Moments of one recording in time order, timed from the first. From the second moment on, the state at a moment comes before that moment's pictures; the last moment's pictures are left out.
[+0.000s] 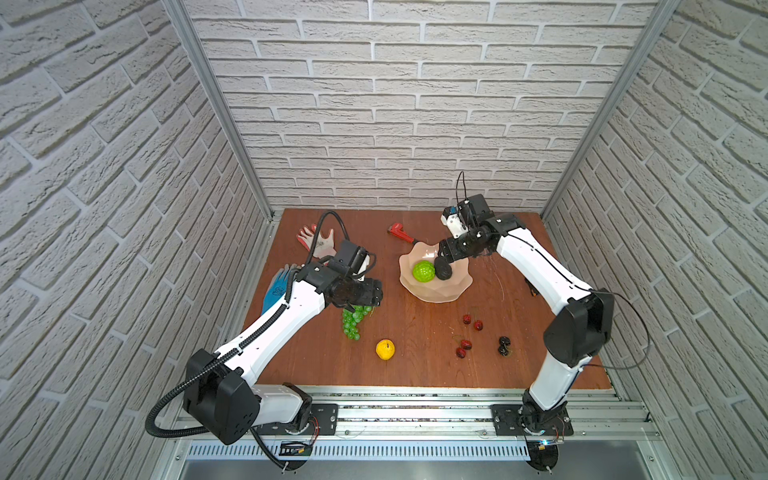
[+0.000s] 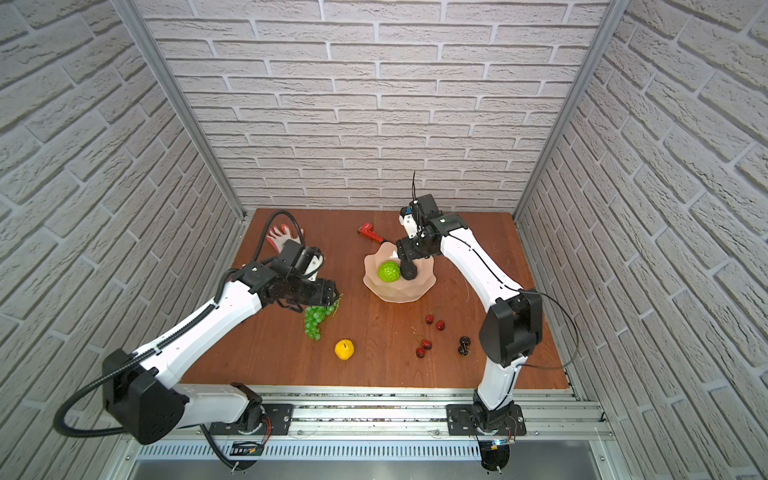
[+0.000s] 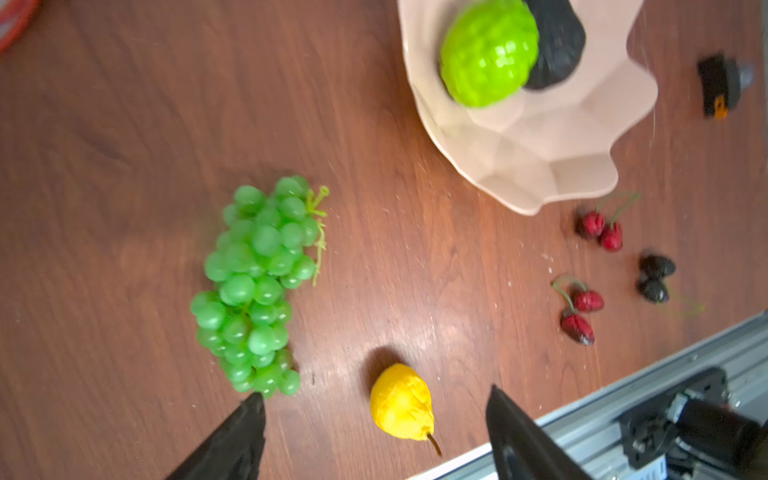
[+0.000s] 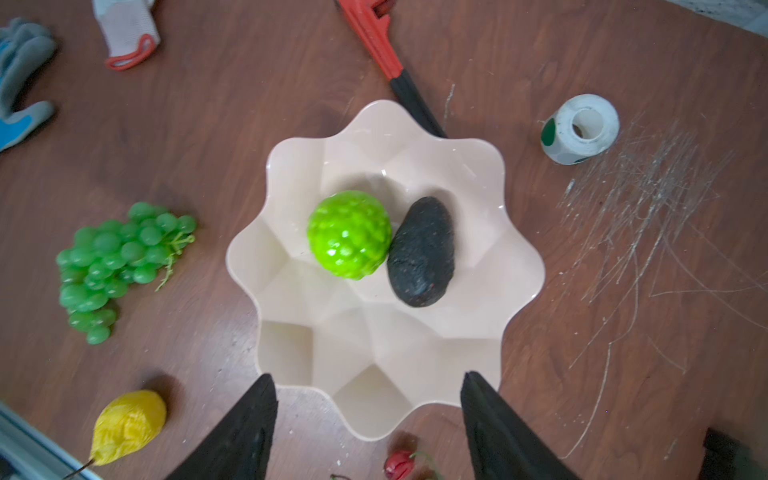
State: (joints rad) left arm -0.64 1.32 1.16 -0.93 0.09 -0.40; right arm 0.38 1.70 1.63 -0.98 -0.08 0.05
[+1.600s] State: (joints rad) left arm -0.90 1.71 1.06 -0.89 0.03 -0.49; right arm 0.42 1.55 1.29 -0.61 -0.14 0.23
